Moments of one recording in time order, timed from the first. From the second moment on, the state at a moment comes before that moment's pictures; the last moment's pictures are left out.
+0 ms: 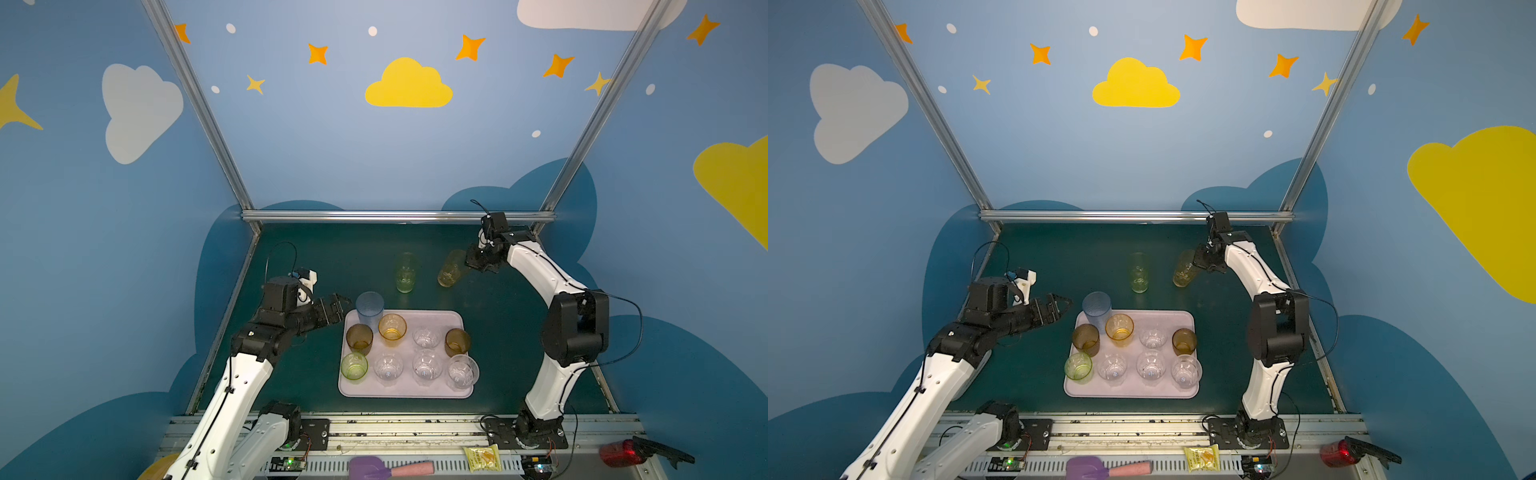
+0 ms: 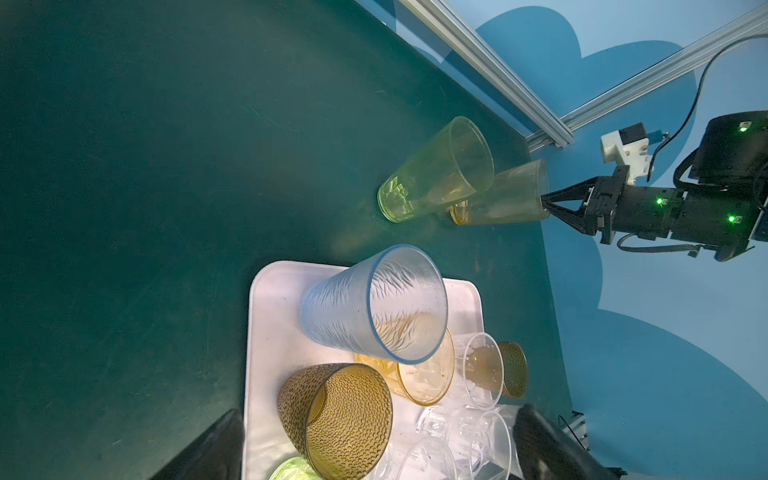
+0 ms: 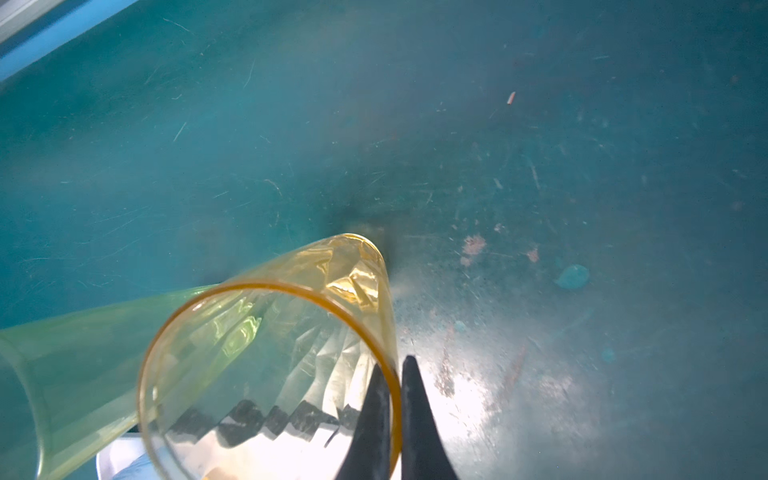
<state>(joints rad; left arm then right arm) -0.17 0.87 0.84 -0.67 0.41 -0.54 0.22 1.86 1.59 -0.81 -0.07 0.44</state>
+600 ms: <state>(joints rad) -0.16 0.87 0.84 -0.67 0.42 -0.54 0.23 1.64 1.45 -0.79 -0.06 0.45</state>
